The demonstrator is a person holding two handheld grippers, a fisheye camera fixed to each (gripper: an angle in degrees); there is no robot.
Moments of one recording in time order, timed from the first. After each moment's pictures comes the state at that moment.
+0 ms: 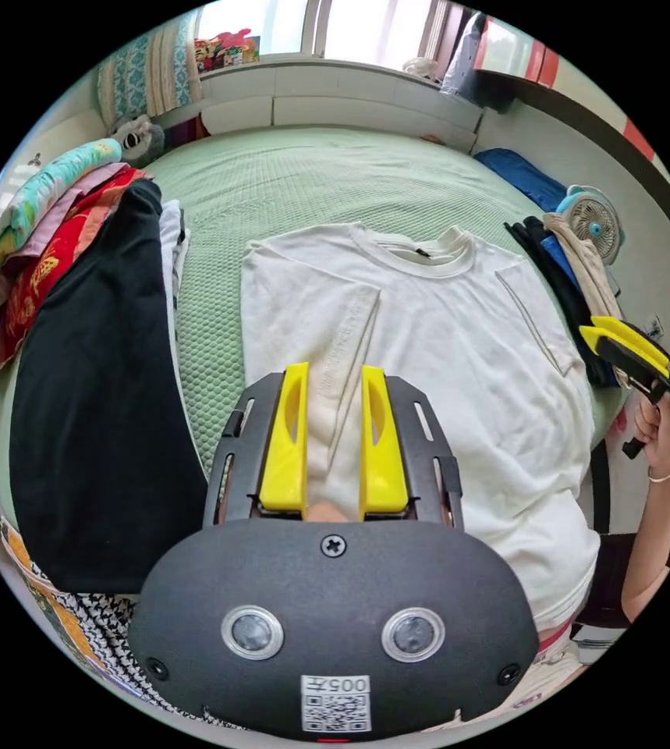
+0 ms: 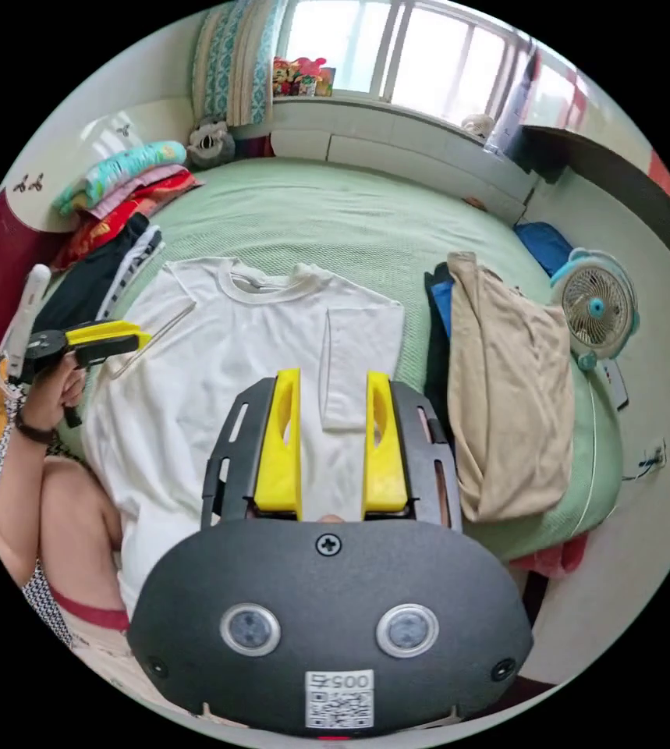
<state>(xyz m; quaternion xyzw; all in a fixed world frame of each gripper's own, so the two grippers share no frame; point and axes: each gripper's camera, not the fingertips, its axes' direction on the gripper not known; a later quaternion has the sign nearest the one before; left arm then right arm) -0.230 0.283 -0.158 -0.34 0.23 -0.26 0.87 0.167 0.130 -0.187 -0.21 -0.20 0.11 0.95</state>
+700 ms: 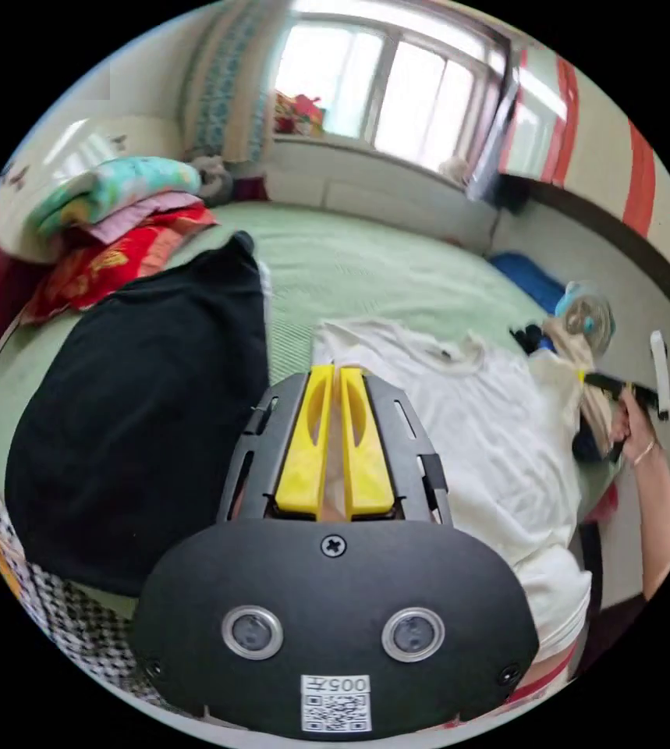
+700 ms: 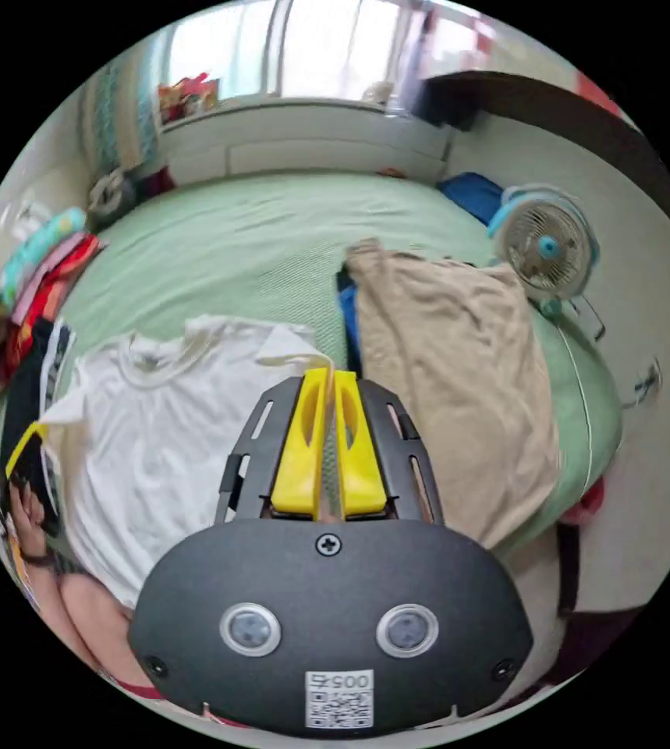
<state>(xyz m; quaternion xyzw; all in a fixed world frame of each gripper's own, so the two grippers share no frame) -0.308 0.333 -0.160 -0.18 0.13 -0.39 0.89 0.220 0.141 -0.075 -0.25 -0.12 0.27 0.92</state>
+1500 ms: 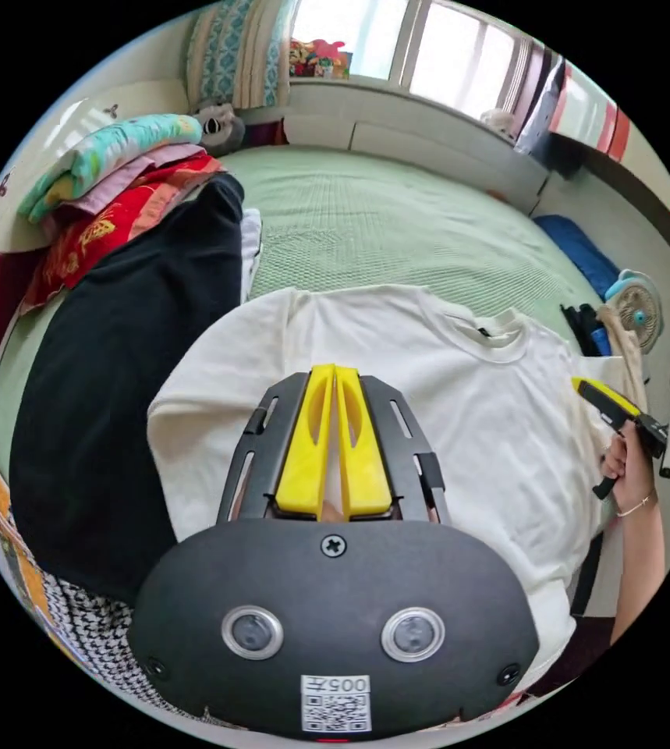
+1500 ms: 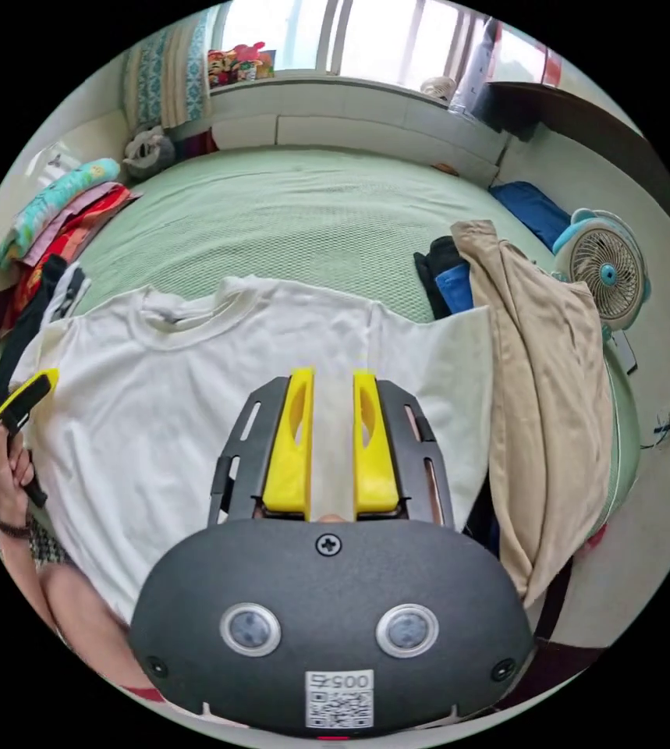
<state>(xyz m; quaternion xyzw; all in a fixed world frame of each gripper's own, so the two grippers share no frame) -0.261 0.318 -0.017 -0.35 0.13 -0.34 0.87 0.088 0.129 0.006 -0.26 -0.16 0.18 0.93</state>
